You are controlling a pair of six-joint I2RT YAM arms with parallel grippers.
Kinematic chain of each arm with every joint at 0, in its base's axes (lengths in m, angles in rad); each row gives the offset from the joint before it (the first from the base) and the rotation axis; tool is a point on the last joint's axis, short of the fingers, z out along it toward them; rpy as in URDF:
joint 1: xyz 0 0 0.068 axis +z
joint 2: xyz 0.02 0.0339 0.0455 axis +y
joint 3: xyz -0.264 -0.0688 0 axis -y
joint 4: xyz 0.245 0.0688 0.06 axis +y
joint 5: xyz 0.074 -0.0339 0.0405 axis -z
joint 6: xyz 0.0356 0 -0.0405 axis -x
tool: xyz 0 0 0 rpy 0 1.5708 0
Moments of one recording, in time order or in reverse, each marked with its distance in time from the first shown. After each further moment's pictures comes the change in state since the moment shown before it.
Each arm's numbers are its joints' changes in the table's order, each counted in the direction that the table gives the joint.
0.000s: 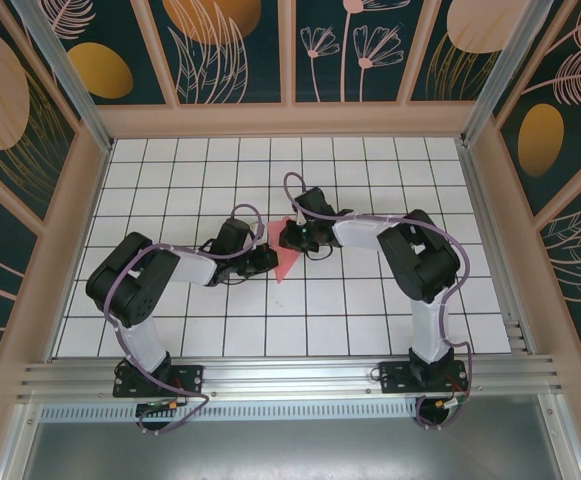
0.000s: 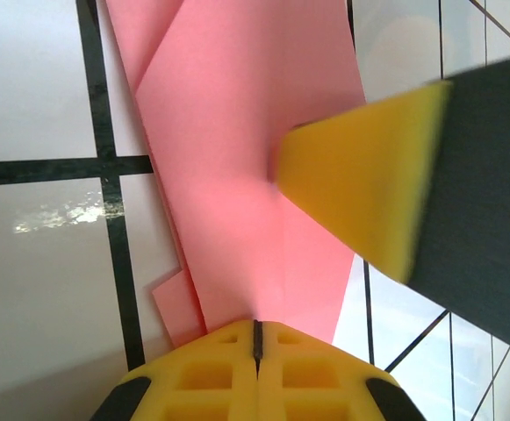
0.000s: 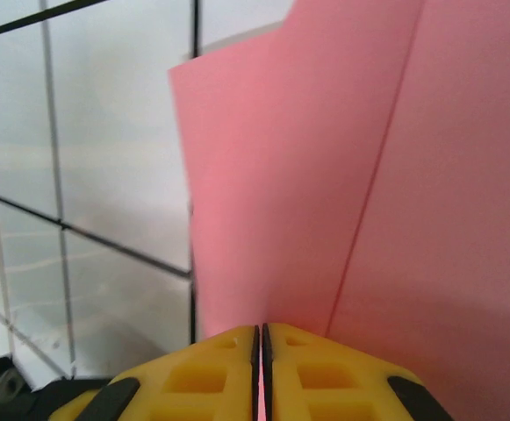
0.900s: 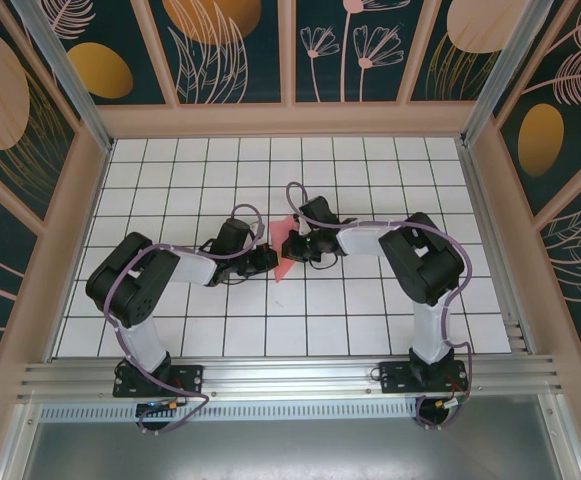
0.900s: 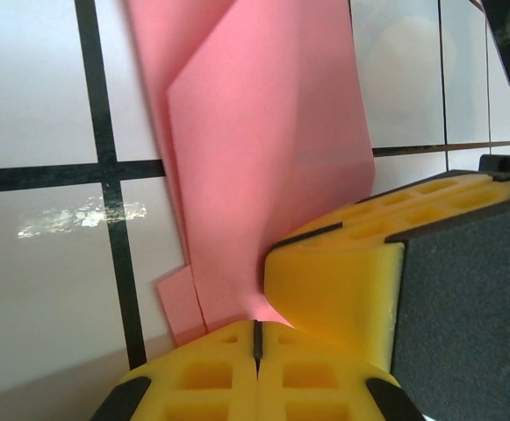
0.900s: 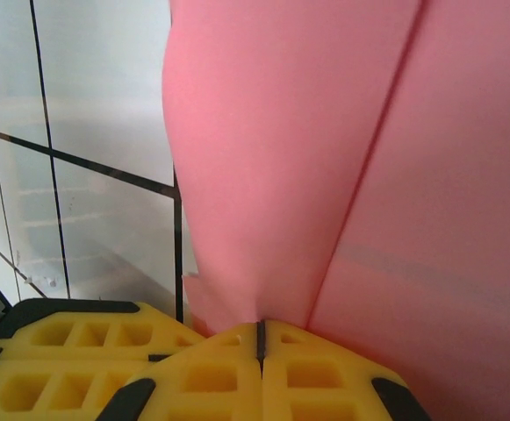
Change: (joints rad) left arm -0.001 -0.001 -0.001 -0.002 -0.007 -0.011; right arm 0.005 -0.015 -0.104 -0.064 -0.093 -0.003
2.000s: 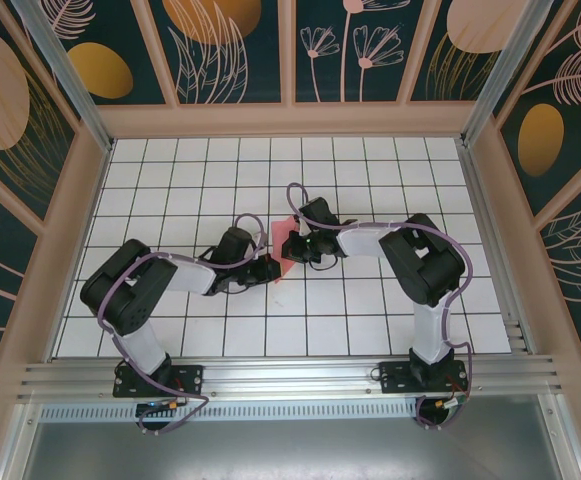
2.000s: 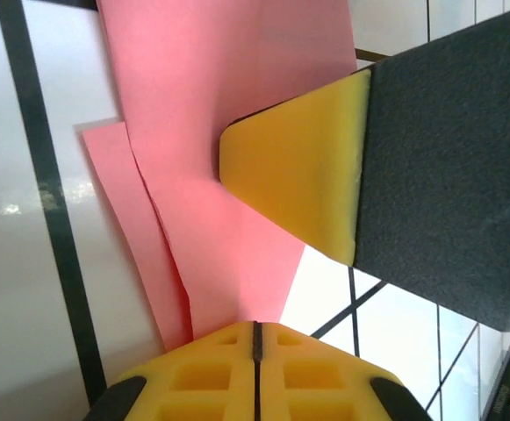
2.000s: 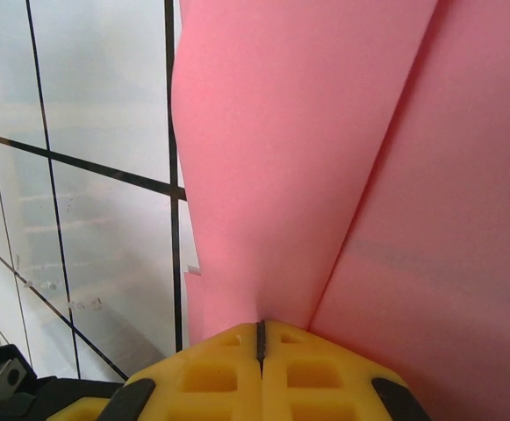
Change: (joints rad) left arm -0.057 -0.053 -0.063 0.005 0.038 0.019; right arm 0.004 -0.005 -0.008 -0.012 0.017 -0.023
